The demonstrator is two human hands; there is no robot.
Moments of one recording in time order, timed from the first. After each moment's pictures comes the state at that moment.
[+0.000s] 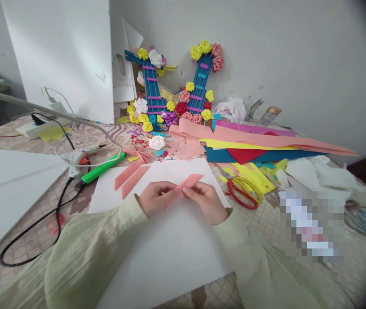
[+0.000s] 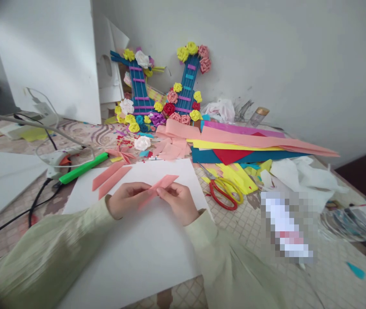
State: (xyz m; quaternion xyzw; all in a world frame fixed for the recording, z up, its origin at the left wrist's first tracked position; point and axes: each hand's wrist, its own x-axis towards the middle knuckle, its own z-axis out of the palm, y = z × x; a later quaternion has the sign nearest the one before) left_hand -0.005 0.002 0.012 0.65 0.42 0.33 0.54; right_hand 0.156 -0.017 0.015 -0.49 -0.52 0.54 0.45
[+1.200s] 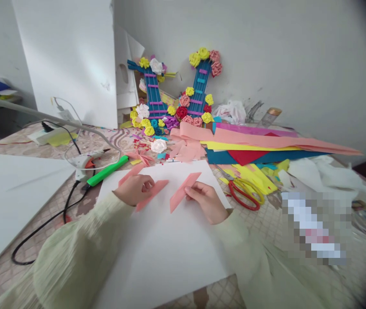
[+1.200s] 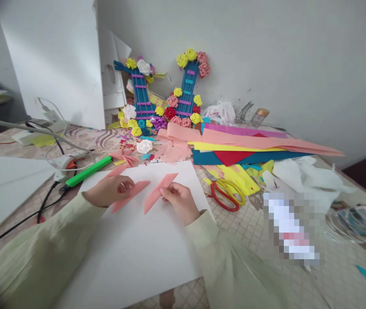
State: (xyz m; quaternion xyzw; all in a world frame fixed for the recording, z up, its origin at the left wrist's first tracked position) left_hand -0.063 0.031 0.036 0.82 0.52 0.06 0.22; right_hand 0.158 -0.014 0.013 -0.49 -0.50 0.55 0.46
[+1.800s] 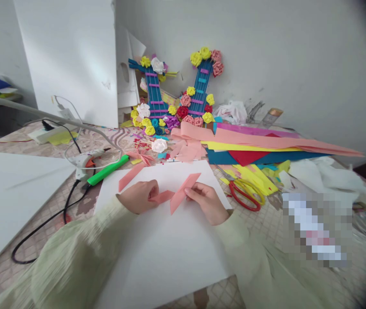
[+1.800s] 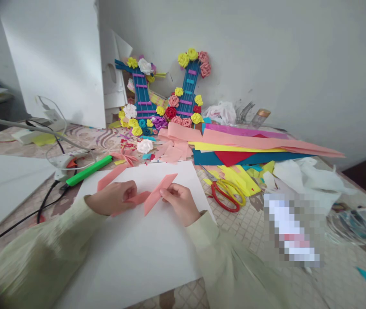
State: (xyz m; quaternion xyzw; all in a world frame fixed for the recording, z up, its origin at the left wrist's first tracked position) left_hand -0.055 0.019 0.028 0.83 0.48 0.08 0.26; right_hand 0.157 -0.016 0.014 -0.48 -0.51 0.55 0.45
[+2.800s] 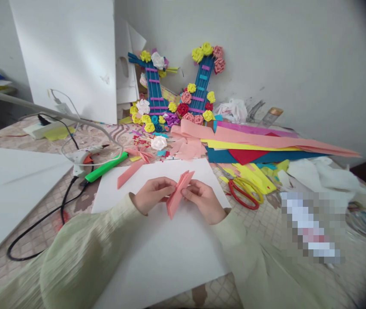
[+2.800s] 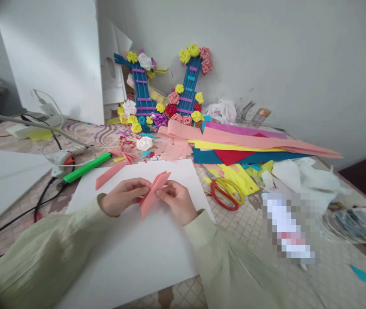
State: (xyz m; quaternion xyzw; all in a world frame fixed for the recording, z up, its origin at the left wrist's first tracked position) left_hand -0.011 0.000 0.033 0.48 0.43 0.34 0.69; right_hand 0.153 -0.016 0.010 -0.45 -0.48 0.60 0.46
